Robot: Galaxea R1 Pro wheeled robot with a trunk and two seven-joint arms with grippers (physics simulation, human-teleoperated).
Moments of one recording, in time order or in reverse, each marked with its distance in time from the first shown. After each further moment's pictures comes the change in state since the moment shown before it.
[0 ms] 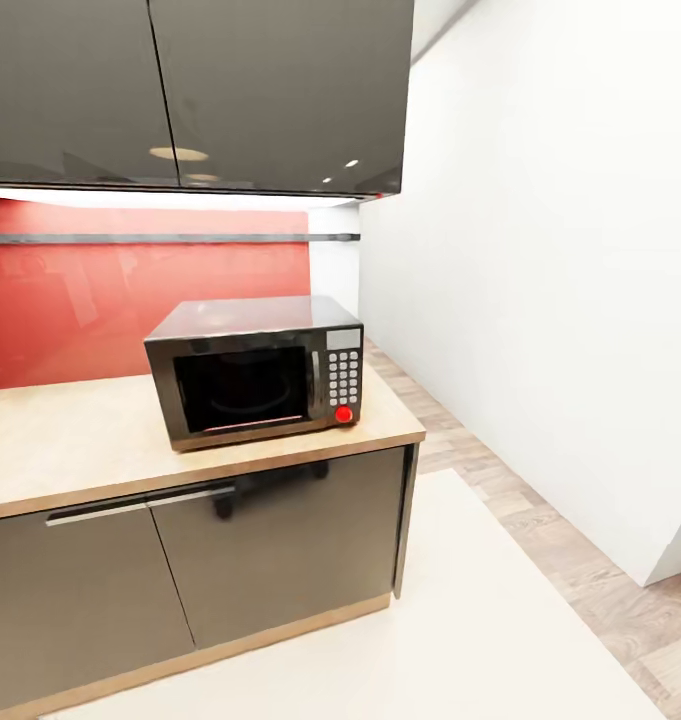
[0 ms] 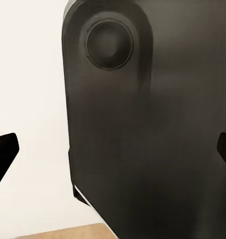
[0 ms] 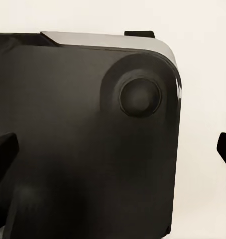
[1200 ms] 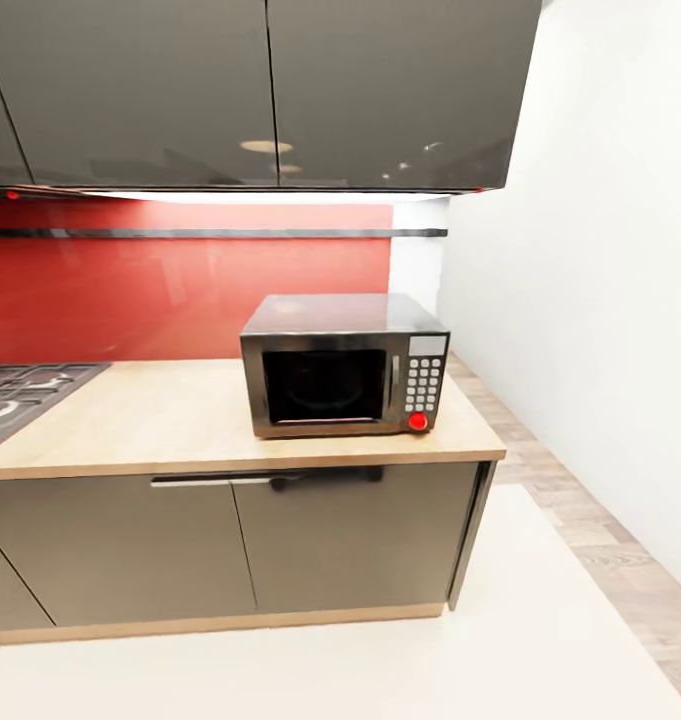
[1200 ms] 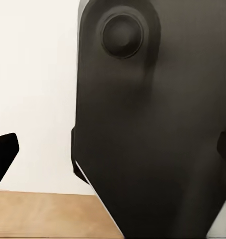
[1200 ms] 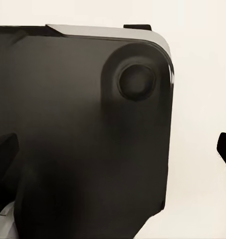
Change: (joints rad) left arm -0.012 0.012 0.004 -0.003 0.100 -0.001 -0.004; right arm 0.000 -0.001 0.000 -0.002 0.000 -0.021 -0.001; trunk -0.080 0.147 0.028
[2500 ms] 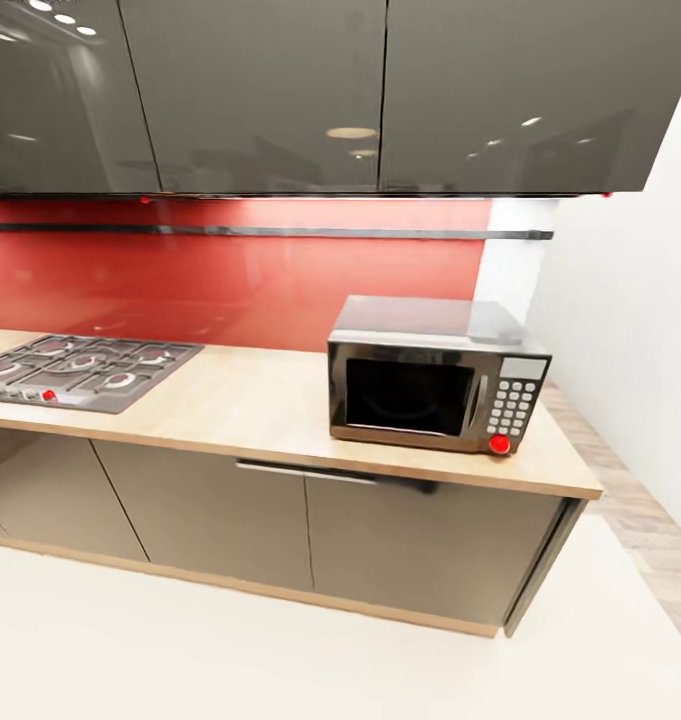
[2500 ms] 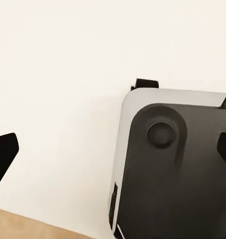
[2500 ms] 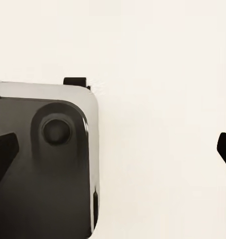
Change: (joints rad) left arm -0.037 0.078 0.004 -0.134 0.022 -0.106 0.005; right arm 0.000 -0.124 -0.002 -0.174 -0.002 -0.002 0.000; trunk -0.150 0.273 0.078
